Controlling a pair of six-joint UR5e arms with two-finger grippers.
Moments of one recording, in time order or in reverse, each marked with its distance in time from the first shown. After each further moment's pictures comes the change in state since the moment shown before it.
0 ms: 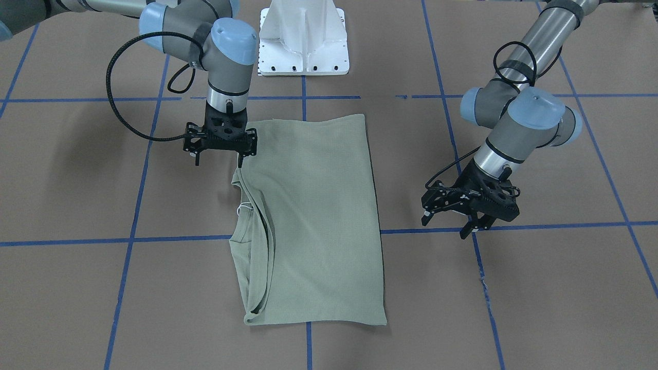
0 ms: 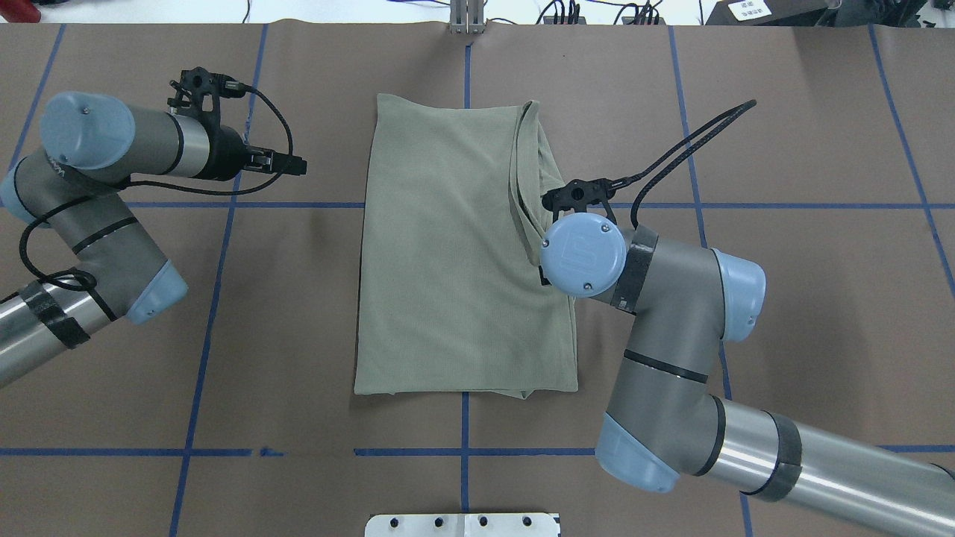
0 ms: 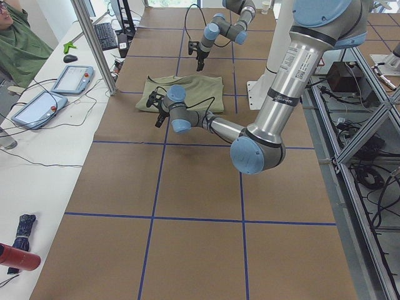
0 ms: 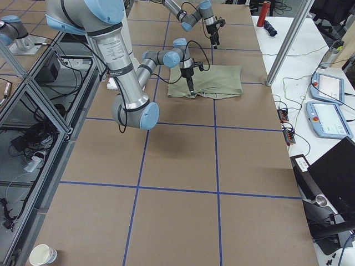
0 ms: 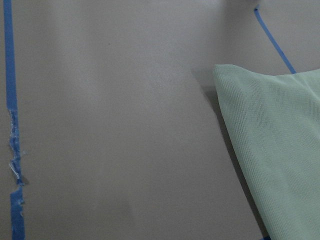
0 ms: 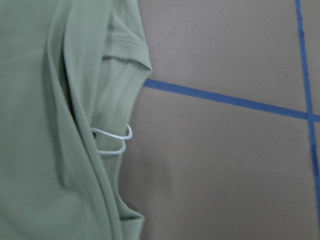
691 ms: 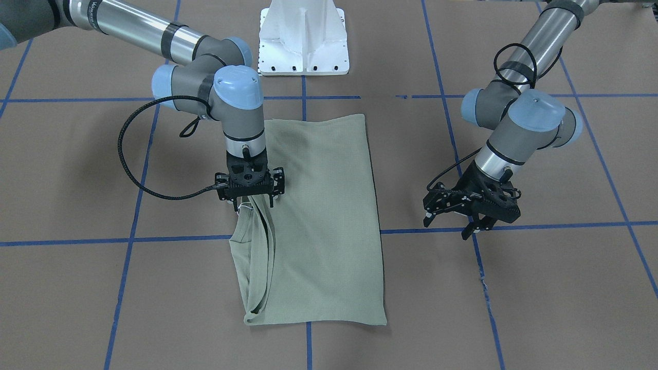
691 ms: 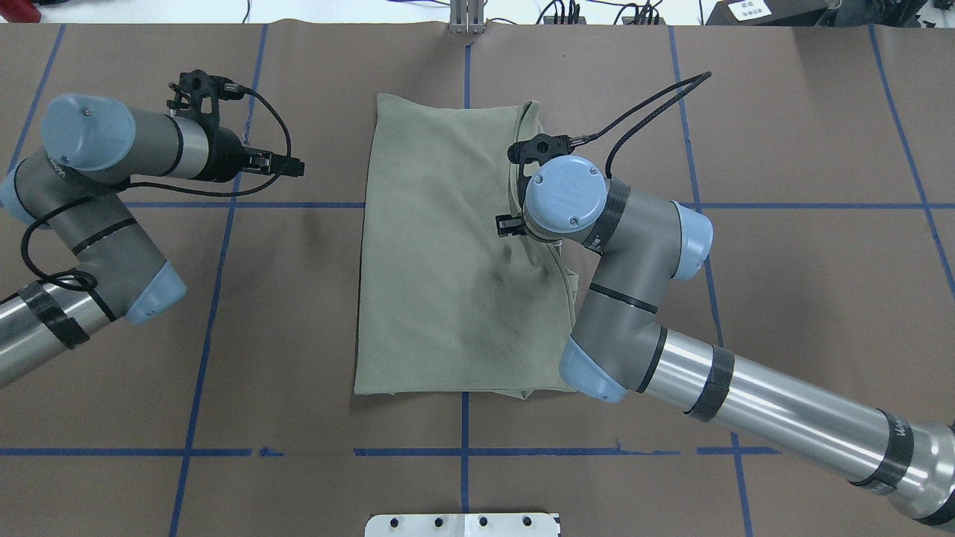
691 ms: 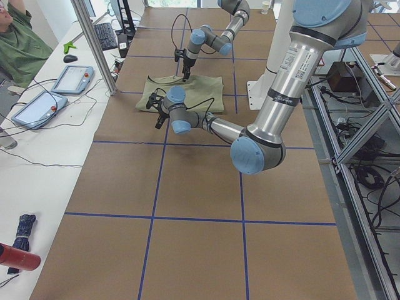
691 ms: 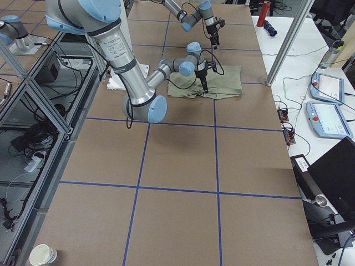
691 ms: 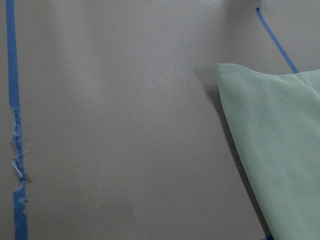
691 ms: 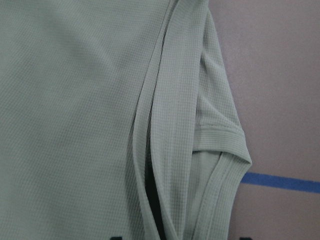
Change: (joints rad) left arm 0.001 0.001 0.013 0.000 0.002 -0.002; right arm 0.080 0.098 -0.287 0.373 0.101 -0.045
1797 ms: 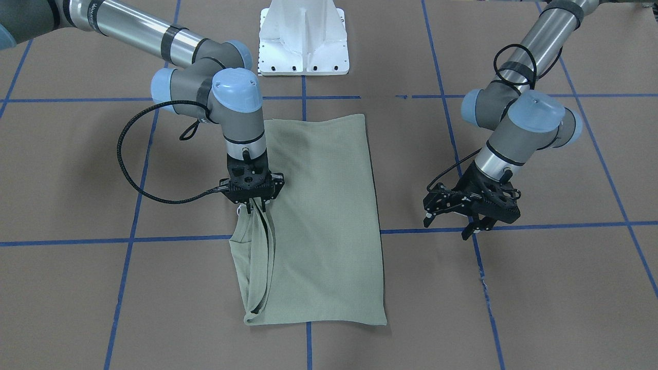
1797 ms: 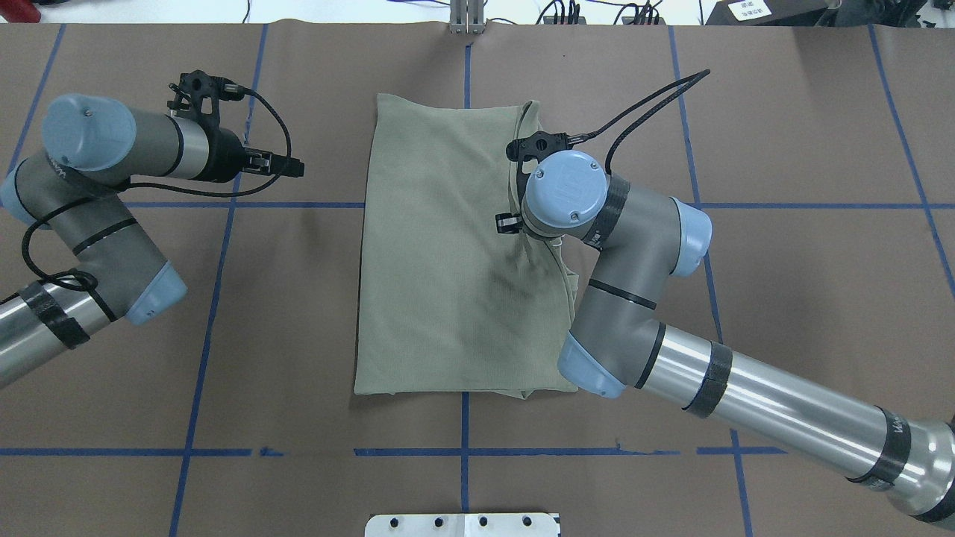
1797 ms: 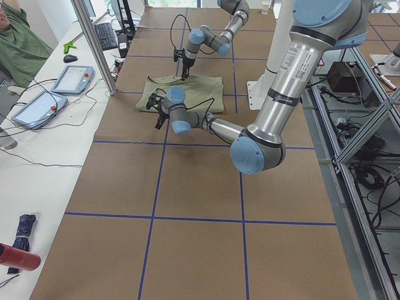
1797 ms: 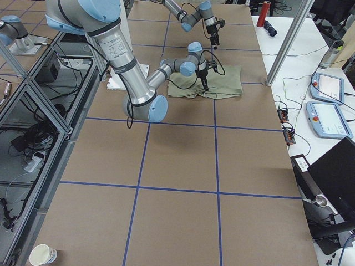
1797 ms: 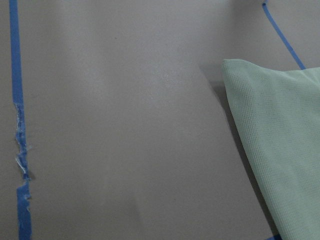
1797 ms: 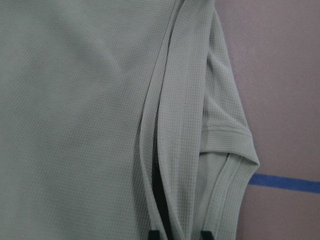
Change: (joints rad) left arm 0.000 0.000 0.002 0.000 0.000 0.001; right arm 0.002 0.005 -0.006 0.011 0.015 0.007
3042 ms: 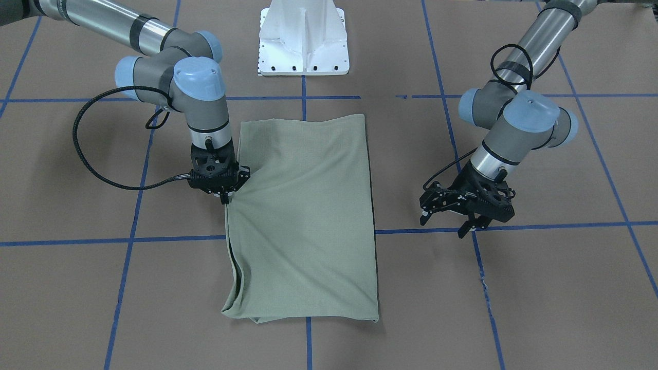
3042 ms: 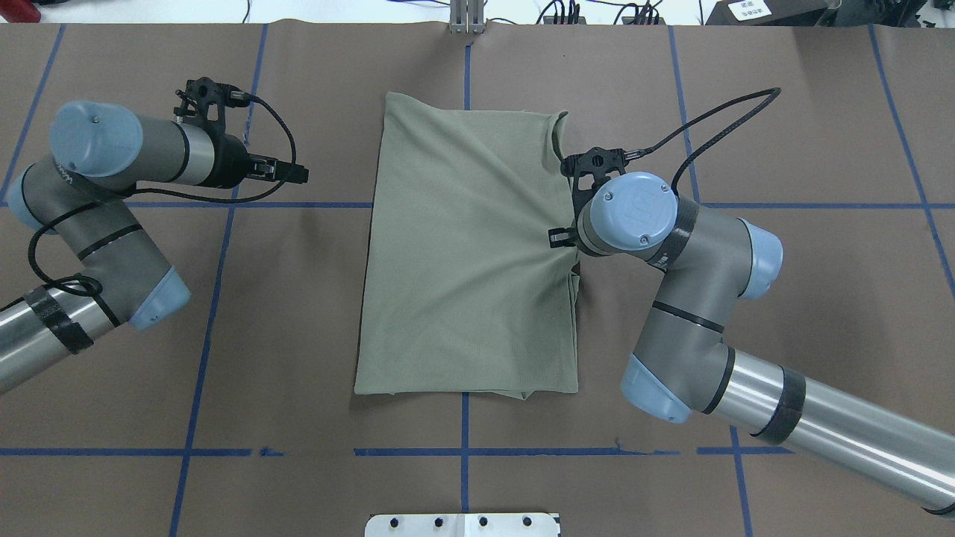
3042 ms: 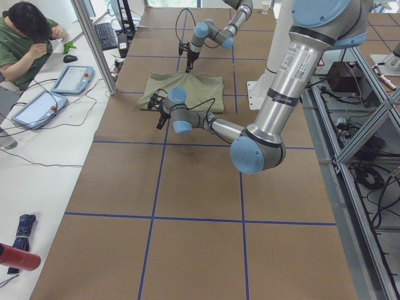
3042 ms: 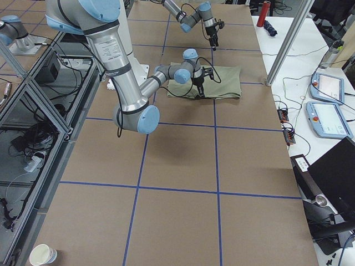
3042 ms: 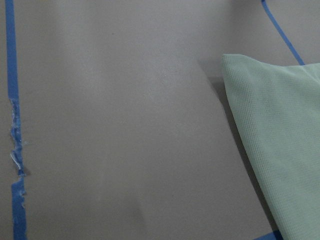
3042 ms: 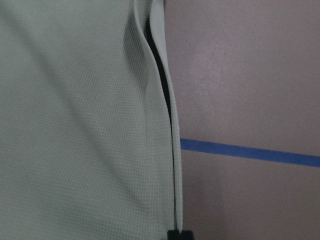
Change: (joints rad) left arm 0.015 0.000 0.001 0.000 0.003 0.000; right arm 0.003 -0.172 0.157 -0.009 -0.012 0.000
